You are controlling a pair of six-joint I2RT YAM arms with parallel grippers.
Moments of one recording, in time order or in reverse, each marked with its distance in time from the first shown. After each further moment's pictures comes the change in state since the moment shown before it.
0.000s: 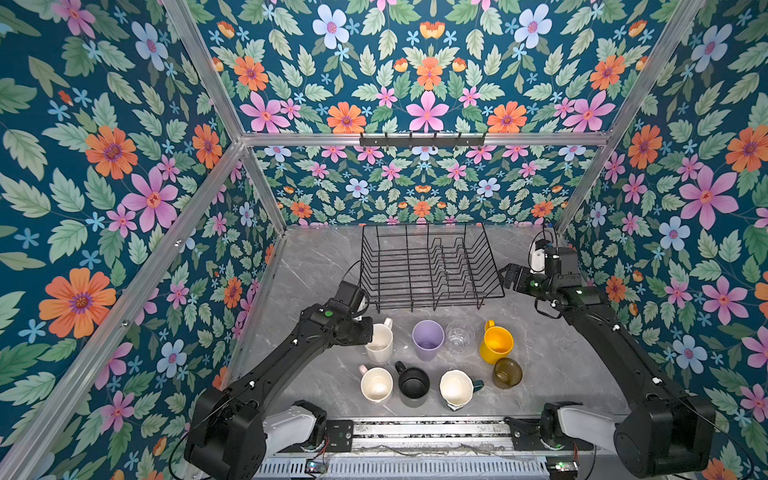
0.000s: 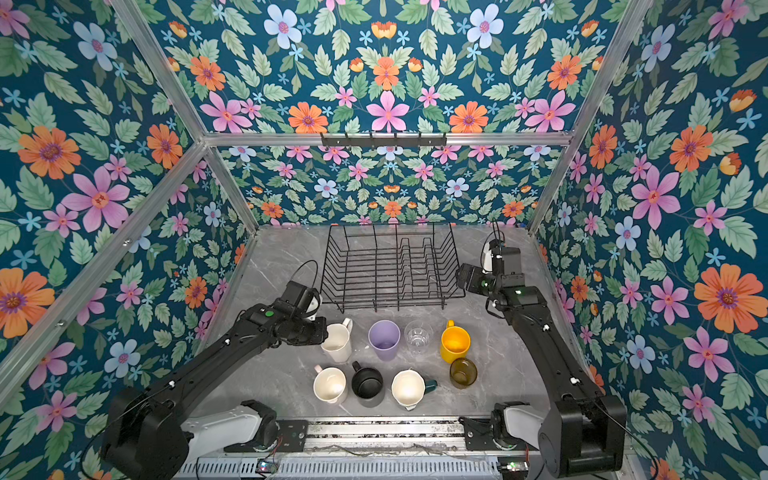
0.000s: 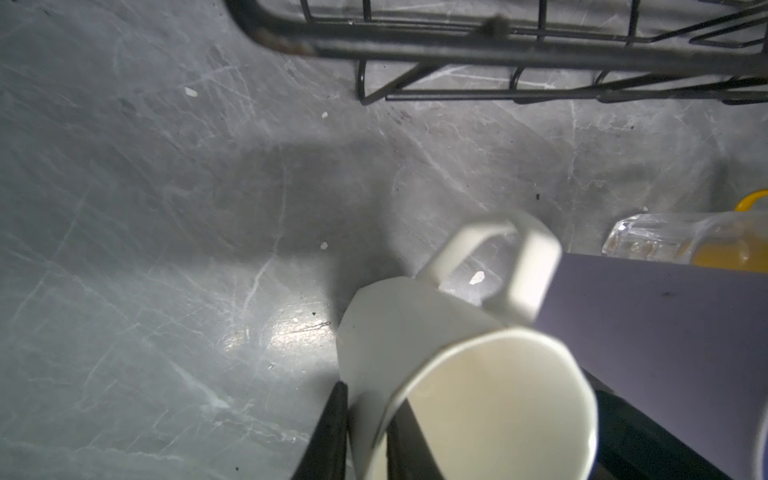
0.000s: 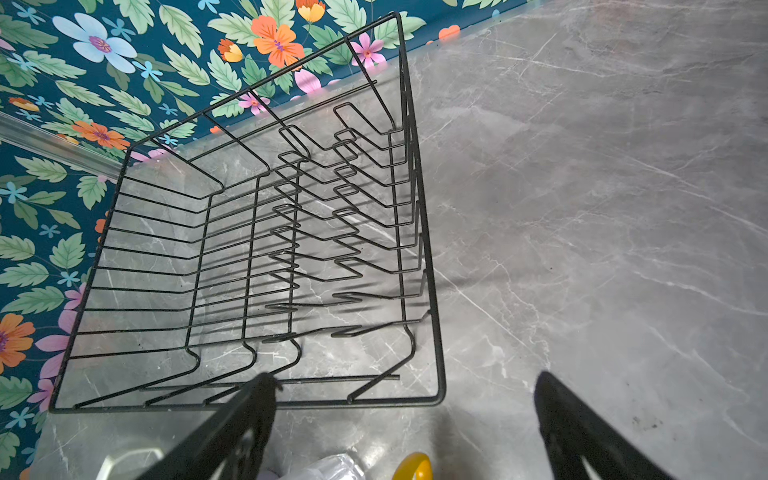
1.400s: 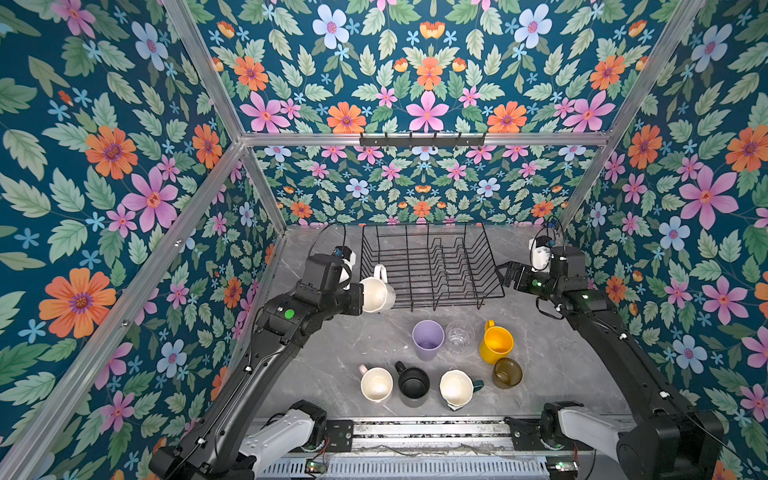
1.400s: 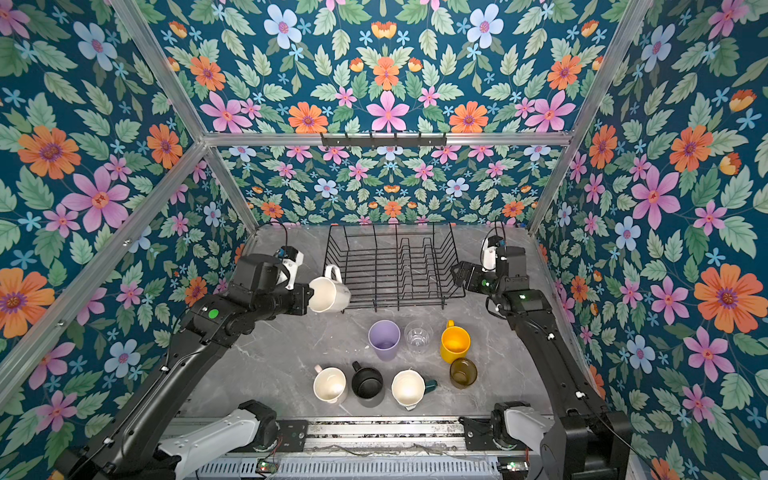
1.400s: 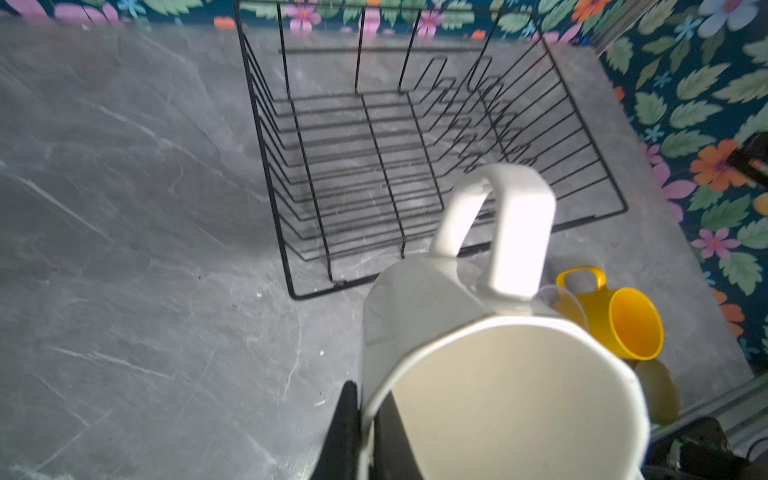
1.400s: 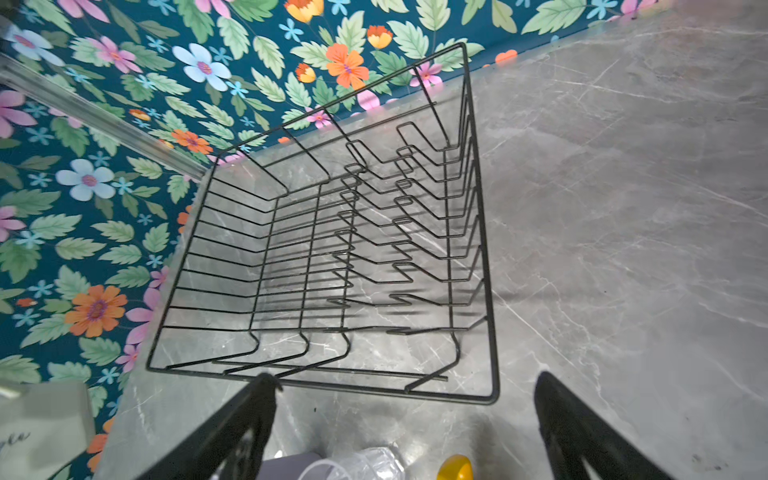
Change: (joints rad) left arm 0.002 -0.150 0.408 -0.087 -0.094 0.156; right arm 0.000 -0.074 -0.005 0.049 -0.145 0.021
